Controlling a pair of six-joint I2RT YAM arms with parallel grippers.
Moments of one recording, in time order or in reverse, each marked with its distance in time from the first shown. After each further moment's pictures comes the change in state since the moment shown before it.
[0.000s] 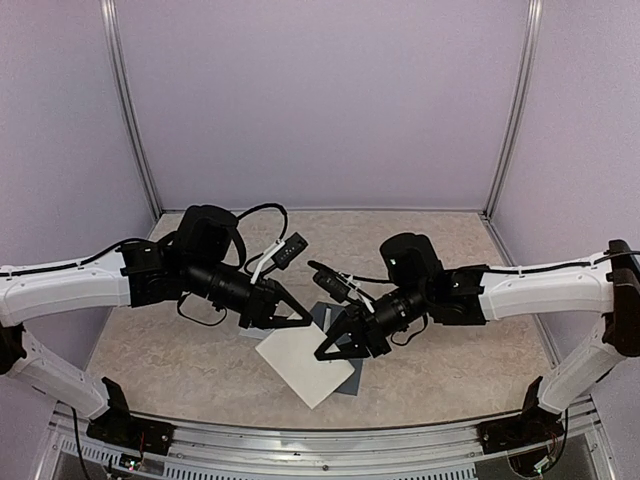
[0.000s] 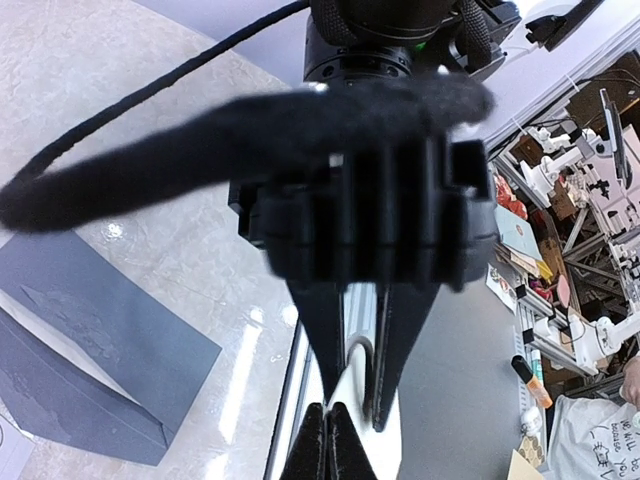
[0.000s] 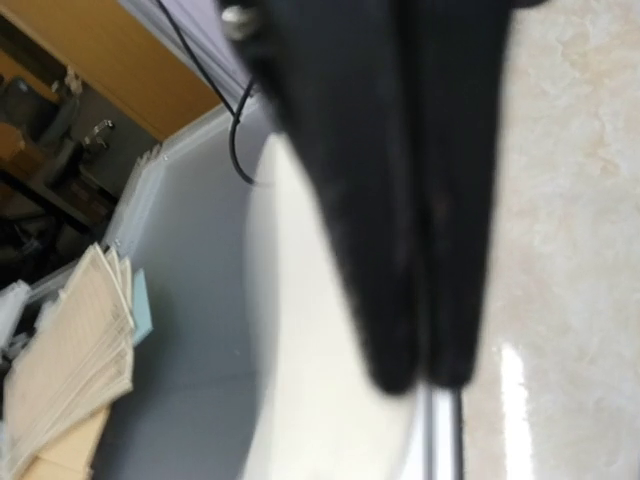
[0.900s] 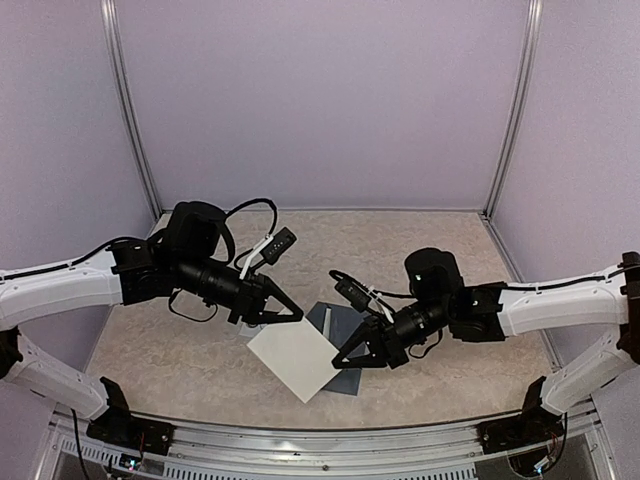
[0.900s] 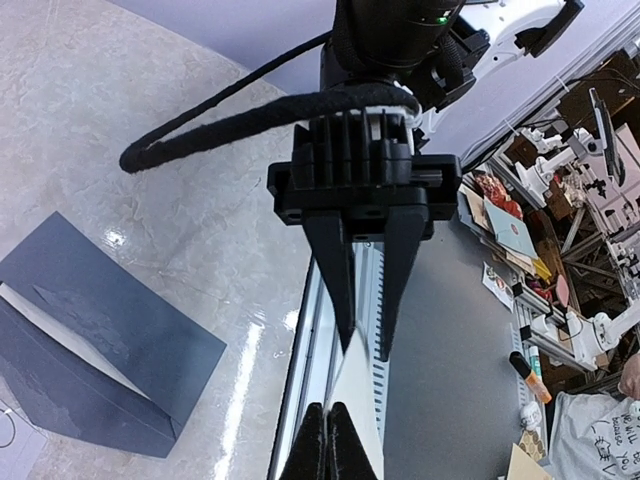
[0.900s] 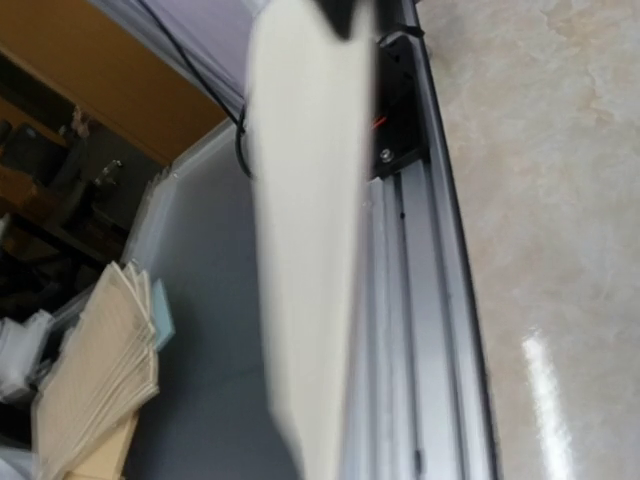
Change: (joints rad) left arm 0.045 -0.042 -0.016 -0.017 0.047 0.031; right arm -0.017 -0.122 -0.194 0.137 0.015 0.141
